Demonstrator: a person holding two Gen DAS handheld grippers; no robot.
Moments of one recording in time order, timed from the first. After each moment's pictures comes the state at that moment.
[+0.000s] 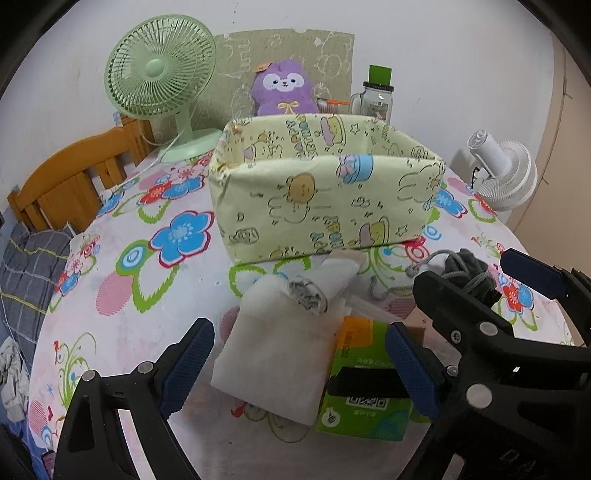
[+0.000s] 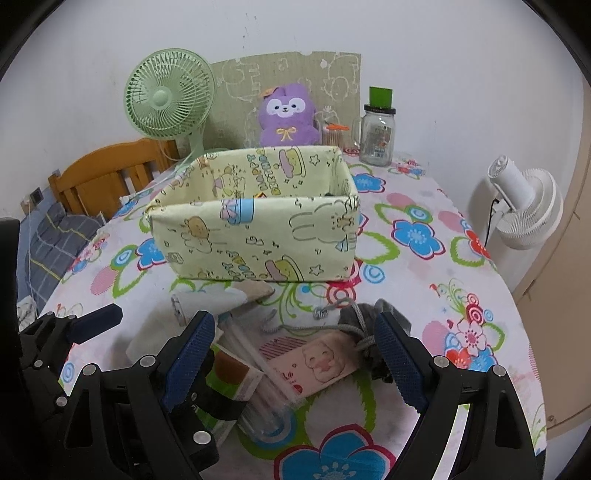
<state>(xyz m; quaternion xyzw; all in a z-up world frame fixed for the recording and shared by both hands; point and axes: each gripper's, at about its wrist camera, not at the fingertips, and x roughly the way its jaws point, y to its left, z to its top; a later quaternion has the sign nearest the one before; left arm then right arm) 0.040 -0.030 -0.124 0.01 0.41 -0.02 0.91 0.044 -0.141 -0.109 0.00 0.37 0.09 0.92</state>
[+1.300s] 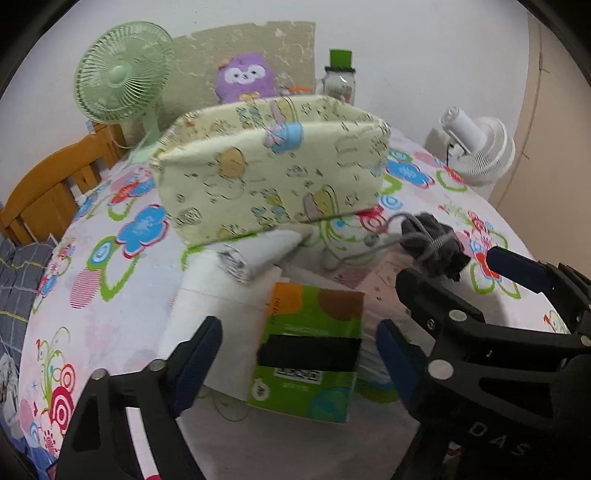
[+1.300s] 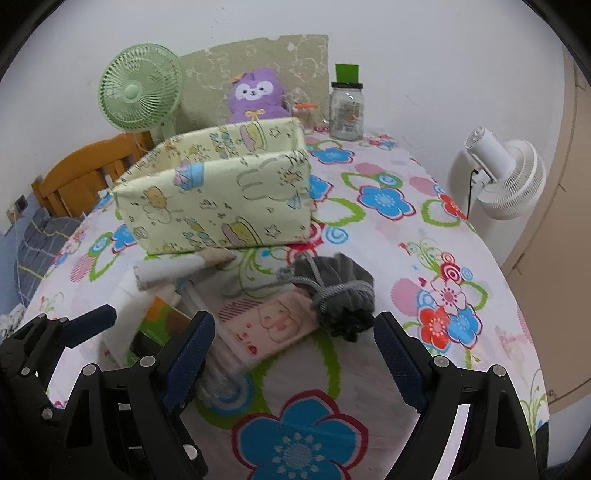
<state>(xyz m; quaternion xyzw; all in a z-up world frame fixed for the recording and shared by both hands) 0.025 -0.065 -0.137 0.03 0.42 -0.06 0.90 0.031 -0.173 -0.132 0.01 0.39 0.05 0.92</state>
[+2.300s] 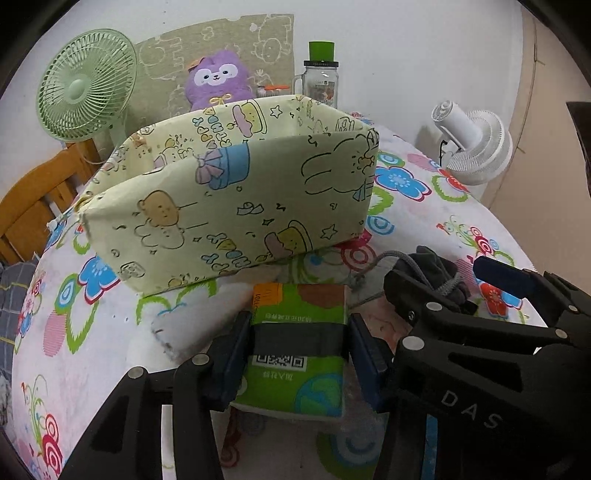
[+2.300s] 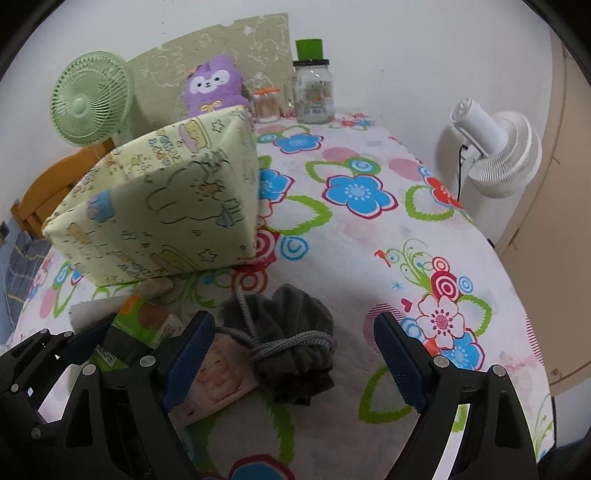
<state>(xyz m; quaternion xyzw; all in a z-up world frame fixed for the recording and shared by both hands) 0.077 -0.097 -0.143 0.05 0.43 -0.08 0.90 0.088 -0.207 -0.151 0.05 0.42 0.02 0.91</state>
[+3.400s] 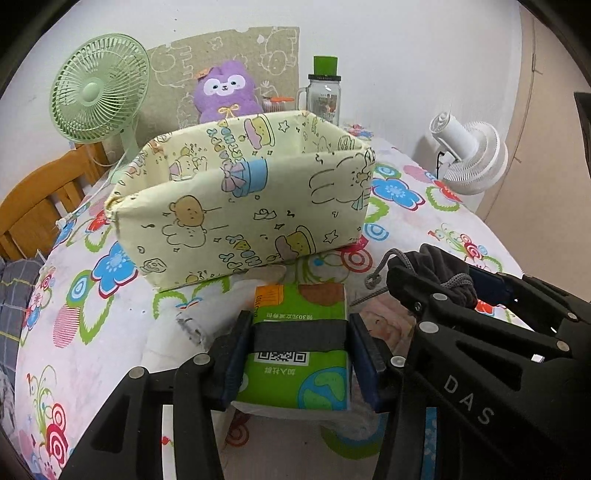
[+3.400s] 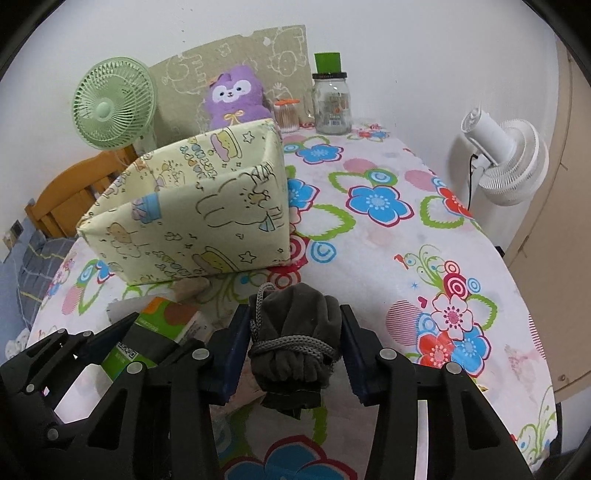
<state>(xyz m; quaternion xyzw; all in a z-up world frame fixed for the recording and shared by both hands) 0.058 -0.087 -0.129 0.03 0.41 -0.08 0.91 0.068 -0.191 -0.131 0.05 0.40 0.05 0.91</state>
